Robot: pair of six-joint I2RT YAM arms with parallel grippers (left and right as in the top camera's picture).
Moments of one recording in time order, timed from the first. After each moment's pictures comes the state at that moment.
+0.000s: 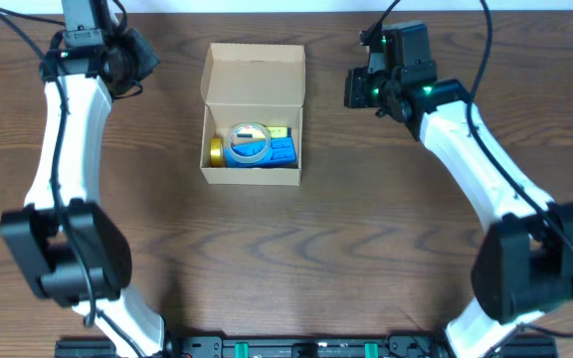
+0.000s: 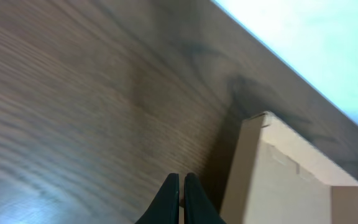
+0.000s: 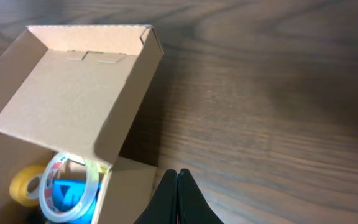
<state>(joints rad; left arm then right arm) 0.11 1.93 1.71 -0.71 0.17 -0.52 0.27 1.85 1.45 -0.42 -0.23 0.30</state>
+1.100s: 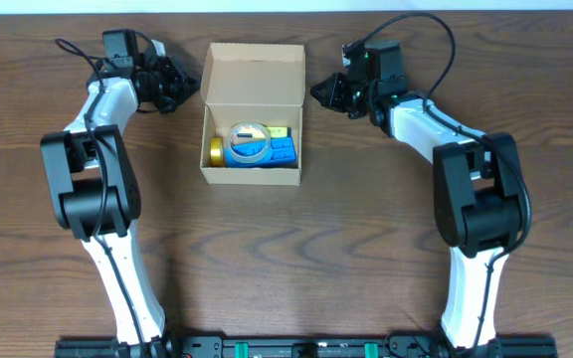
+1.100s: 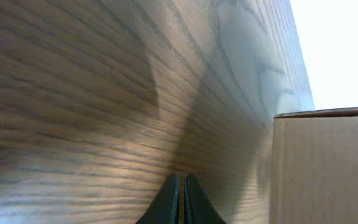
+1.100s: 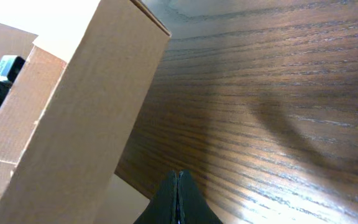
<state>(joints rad) 0.13 2.33 1.71 -0.40 0.72 -0.65 0.24 2.21 1.45 0.02 -0.60 0.60</state>
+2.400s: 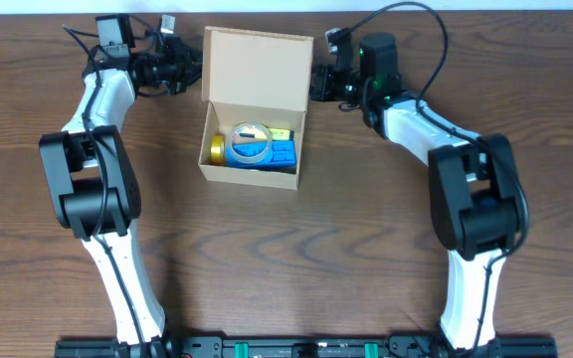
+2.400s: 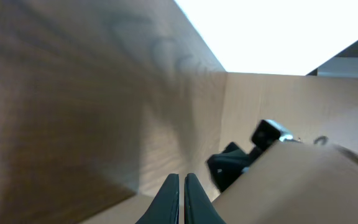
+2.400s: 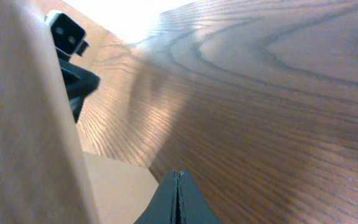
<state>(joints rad) 0.13 2.33 1.79 -0.37 1.14 -0.66 0.27 2.18 1.46 0.20 -0.72 0.52</state>
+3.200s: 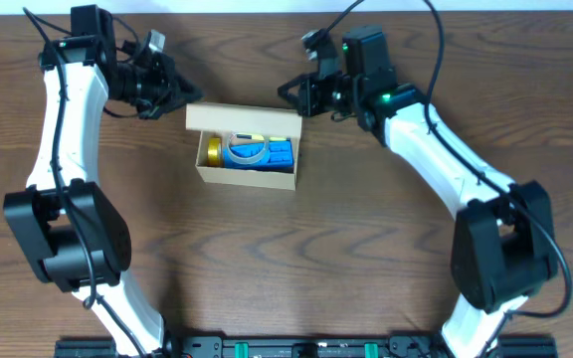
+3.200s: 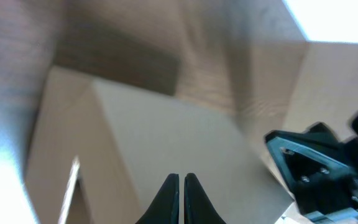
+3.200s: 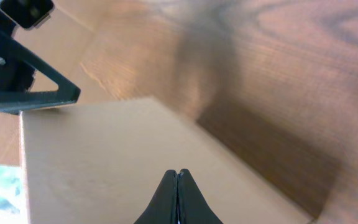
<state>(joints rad) 0.13 1.98 1.80 -1.15 0.80 -0.27 0.40 1.91 1.46 -0.24 -0.62 0.34</state>
